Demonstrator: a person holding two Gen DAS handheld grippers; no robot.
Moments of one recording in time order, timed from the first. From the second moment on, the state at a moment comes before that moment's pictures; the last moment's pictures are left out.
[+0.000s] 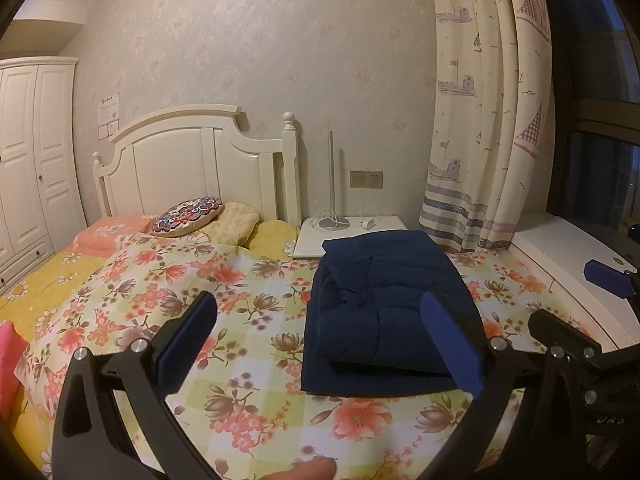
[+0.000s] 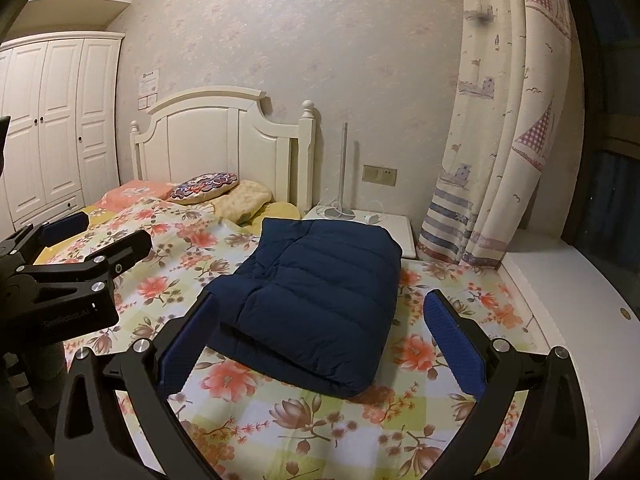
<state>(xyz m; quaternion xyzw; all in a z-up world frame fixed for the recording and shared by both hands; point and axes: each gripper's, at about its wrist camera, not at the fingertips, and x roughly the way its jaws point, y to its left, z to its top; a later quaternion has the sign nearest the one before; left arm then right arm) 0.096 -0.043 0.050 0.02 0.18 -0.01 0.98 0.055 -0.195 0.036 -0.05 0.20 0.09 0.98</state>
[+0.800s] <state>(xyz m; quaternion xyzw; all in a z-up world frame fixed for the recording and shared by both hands) 0.094 -0.038 0.047 0.02 0.18 -0.01 0.98 0.057 -0.190 0.029 -0.06 0.20 0.09 0.97</state>
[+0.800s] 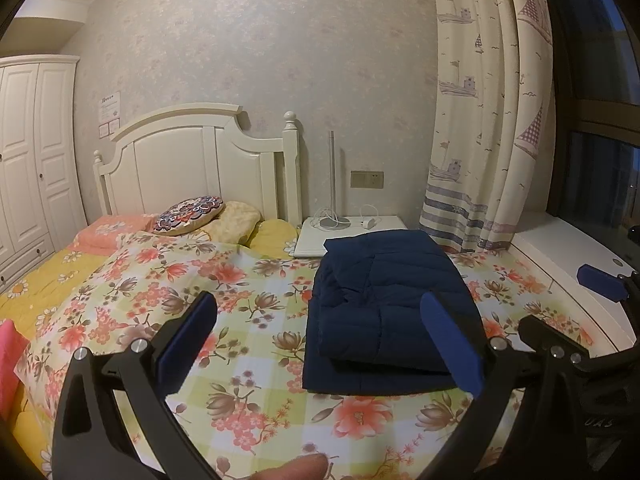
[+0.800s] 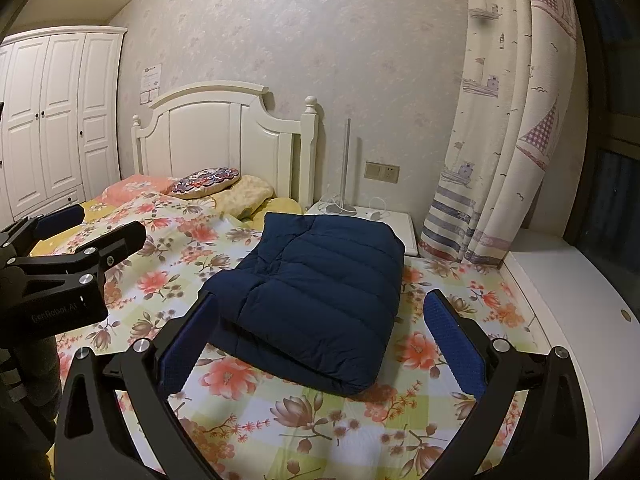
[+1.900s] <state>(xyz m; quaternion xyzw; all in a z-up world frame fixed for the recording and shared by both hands) 0.104 -0.046 0.030 0.02 0.19 0.00 0.98 0.075 -0.194 0.003 -0.06 0.23 0.09 0.97</state>
